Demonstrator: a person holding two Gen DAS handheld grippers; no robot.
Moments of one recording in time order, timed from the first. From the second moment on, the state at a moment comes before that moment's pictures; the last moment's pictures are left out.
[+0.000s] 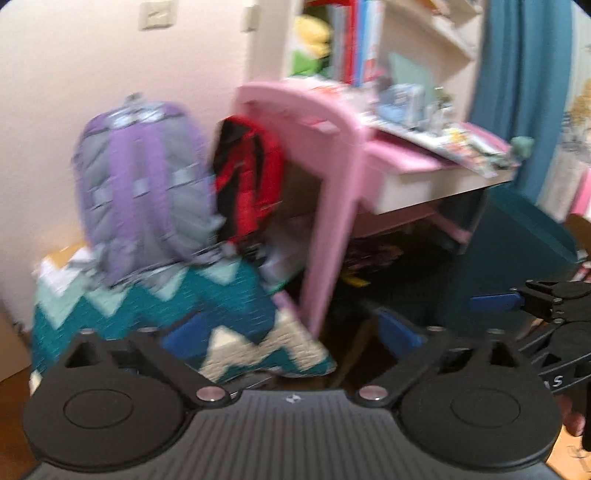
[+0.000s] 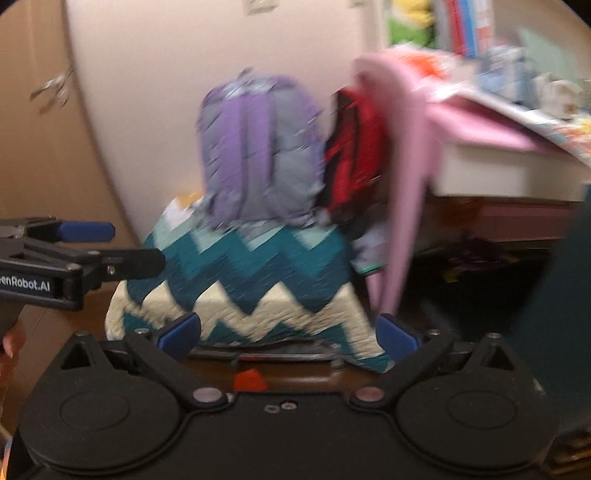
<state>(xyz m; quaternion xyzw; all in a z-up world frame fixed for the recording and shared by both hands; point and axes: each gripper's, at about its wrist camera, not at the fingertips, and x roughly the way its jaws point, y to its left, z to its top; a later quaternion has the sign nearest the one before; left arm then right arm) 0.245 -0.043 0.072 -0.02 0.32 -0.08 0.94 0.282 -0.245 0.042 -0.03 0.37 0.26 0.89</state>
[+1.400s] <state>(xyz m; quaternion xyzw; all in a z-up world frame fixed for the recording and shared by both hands) 0.194 0.152 -0.554 -0.32 0.76 0.22 0.52 0.336 -0.084 -0.510 -0.17 0.70 0.24 0.65</state>
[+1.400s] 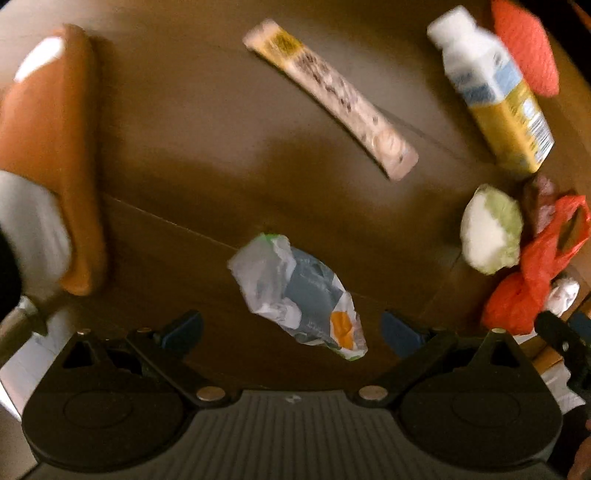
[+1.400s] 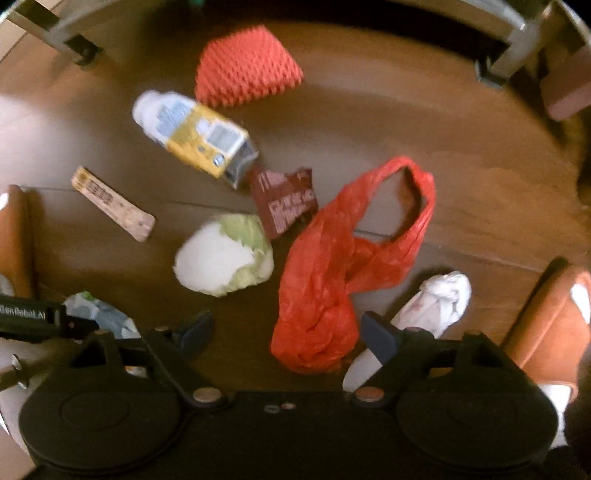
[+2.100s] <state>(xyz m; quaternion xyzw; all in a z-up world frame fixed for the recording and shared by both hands) 0.187 0.121 -0.596 -0.31 0.76 0.17 0.55 0.345 -0.076 -0.545 -0.20 0.71 0.22 0.63</state>
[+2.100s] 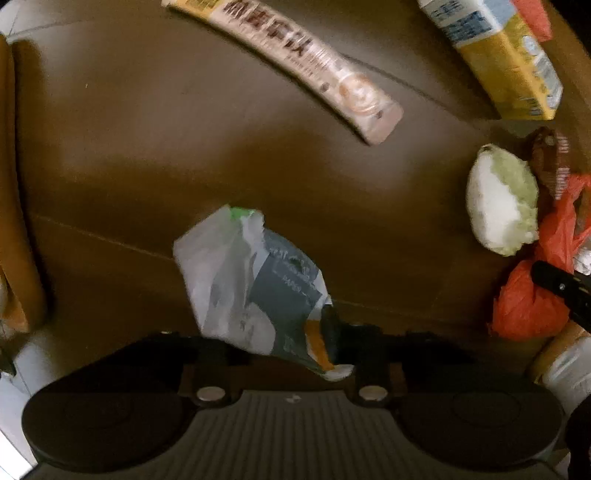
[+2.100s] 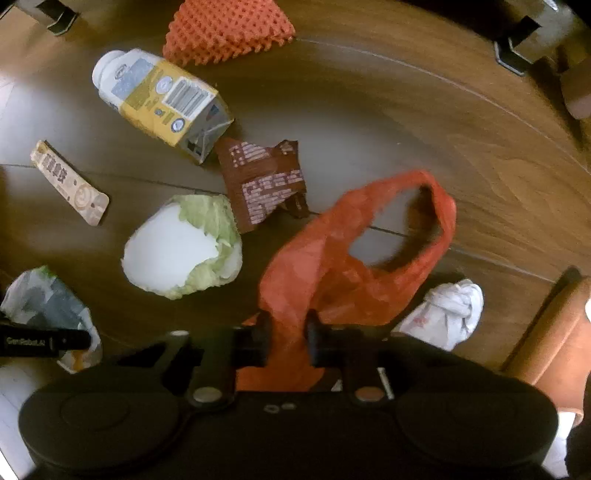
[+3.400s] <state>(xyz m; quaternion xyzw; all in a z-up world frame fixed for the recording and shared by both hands) 0.193 0.079 -0.164 -0.16 0.44 0.10 0.88 0.262 -0.148 -0.095 -0.15 0.39 0.30 0.86</state>
